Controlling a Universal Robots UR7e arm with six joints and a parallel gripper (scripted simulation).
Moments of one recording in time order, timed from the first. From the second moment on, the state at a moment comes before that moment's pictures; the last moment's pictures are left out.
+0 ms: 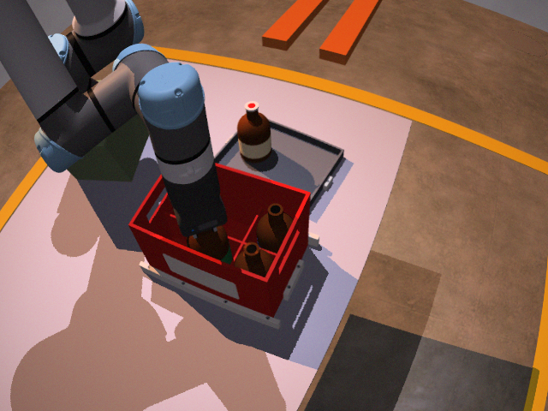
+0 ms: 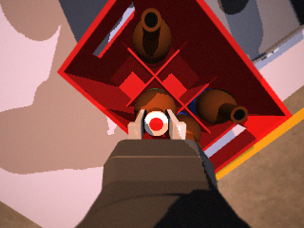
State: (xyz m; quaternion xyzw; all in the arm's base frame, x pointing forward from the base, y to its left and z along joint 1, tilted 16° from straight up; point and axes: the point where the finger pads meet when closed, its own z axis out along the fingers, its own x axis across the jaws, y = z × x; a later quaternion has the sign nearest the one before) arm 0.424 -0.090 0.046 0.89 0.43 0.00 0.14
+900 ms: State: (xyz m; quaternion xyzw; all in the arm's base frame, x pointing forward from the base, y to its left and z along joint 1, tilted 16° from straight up) arm 0.416 -0.073 0.112 0.89 0.43 0.00 0.14
